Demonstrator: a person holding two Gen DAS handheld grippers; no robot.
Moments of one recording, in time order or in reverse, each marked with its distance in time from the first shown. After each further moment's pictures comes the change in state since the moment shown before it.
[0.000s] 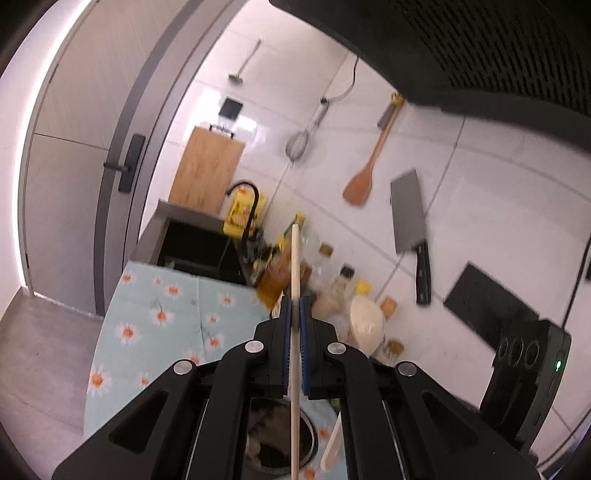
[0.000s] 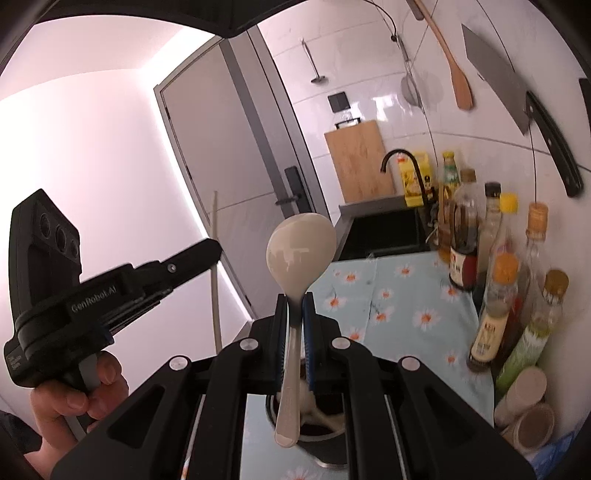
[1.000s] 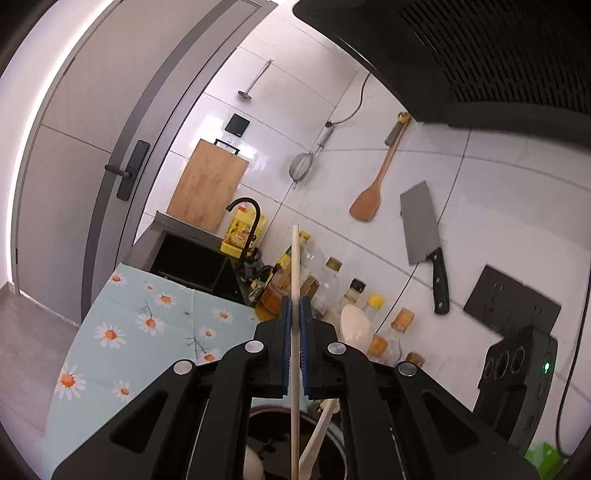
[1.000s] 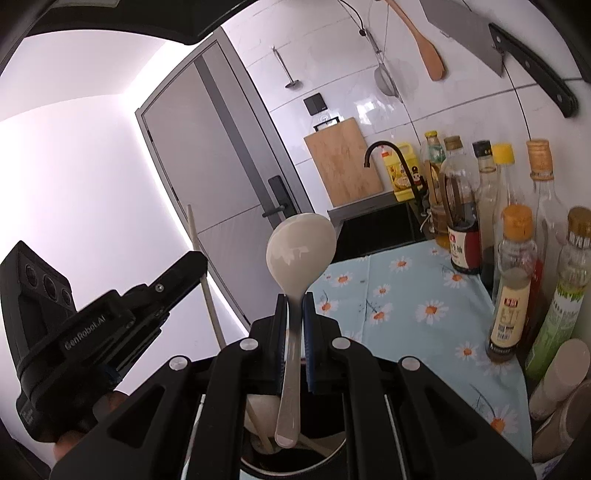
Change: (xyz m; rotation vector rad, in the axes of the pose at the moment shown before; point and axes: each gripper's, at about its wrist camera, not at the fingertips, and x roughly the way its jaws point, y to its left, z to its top) left arm 0.032 0.032 -0.057 -0.023 -0.122 -0.028; right arm 0.050 -0.041 -0.045 0.098 -0.063 -0.009
